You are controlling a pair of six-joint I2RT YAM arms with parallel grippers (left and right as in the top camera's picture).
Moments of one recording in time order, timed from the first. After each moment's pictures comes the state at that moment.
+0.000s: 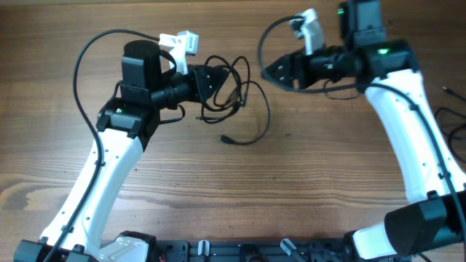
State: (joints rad) left arm -0.22 1.37 1.10 -0.27 0.68 -0.48; right arm 0.24 1.66 1.61 -0.93 -0.72 -0.07
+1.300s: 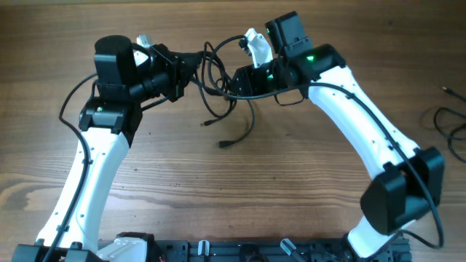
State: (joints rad) left arm -0.10 1.37 1.10 -0.20 0.69 -1.45; right arm 0.45 1.83 1.61 -0.79 -0.50 0.13
